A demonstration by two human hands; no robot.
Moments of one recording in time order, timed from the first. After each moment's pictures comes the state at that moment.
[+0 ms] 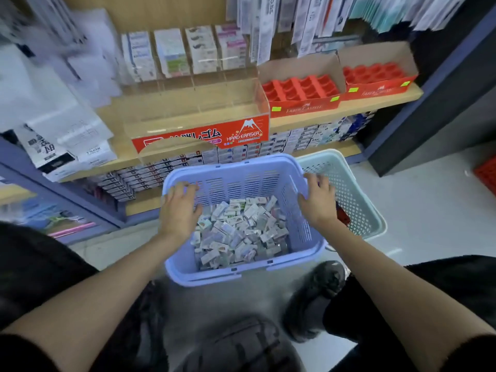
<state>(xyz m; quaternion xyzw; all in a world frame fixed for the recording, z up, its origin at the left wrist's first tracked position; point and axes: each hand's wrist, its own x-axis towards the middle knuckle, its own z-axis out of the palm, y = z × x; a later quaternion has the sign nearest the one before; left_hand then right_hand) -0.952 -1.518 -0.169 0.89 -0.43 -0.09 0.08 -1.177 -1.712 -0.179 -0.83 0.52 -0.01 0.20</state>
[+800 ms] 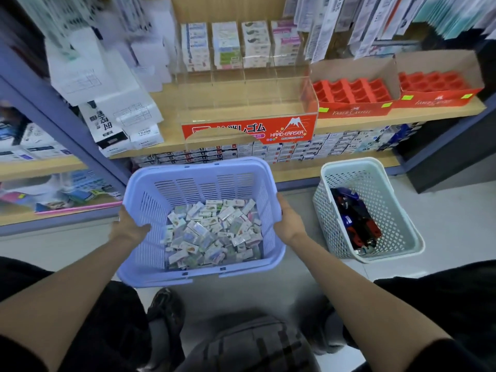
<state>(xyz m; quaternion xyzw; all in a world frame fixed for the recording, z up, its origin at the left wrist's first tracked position) -0.852 -1.368 -0.213 0.94 -0.02 -0.27 0.19 -1.099 -1.619 -0.203 -0.79 0.45 0.07 0.41</state>
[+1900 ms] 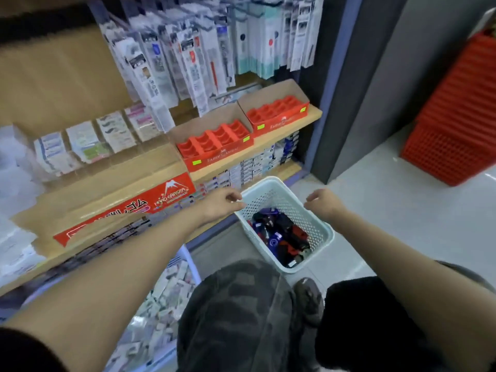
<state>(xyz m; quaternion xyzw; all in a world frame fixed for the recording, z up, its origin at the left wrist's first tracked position) -1.056 -1.710 -0.081 0.71 -0.57 -0.39 0.18 -1.297 -1.792 -0.113 -0.66 0.65 -0.06 0.37</state>
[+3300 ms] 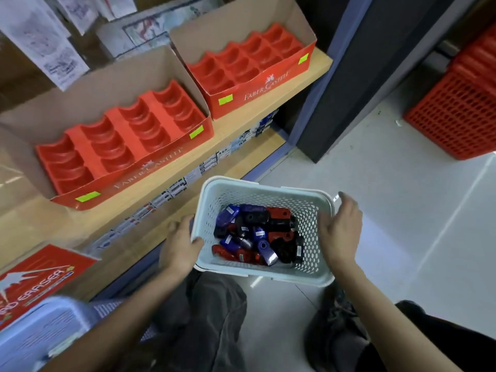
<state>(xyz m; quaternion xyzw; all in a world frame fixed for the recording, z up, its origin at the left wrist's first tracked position) -1.035 -1.801 -0.282 0.82 -0.43 -0.35 0.13 -1.319 -1.870 -0.267 -0.64 0.73 -0.20 0.16</state>
